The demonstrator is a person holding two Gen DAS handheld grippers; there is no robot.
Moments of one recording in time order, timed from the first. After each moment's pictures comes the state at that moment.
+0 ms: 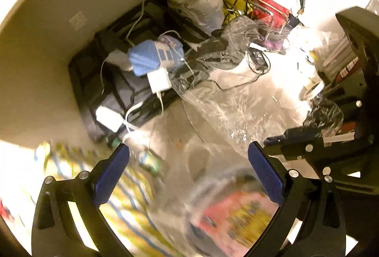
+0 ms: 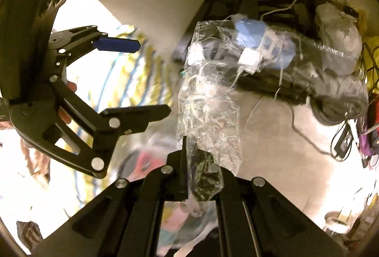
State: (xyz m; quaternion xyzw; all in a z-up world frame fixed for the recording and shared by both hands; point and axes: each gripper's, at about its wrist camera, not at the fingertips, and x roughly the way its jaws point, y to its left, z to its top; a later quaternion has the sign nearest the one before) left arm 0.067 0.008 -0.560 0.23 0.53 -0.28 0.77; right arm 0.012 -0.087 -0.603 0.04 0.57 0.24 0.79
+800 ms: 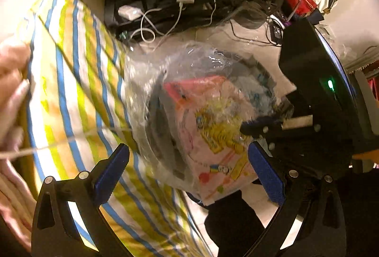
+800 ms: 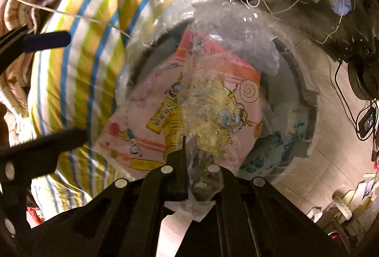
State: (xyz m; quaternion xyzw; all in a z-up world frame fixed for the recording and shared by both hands) left arm -0.102 0.103 -0.613 0.11 0.63 -0.15 0.76; right arm -0.078 0.008 -0.703 -0.07 0.68 0.28 0.67
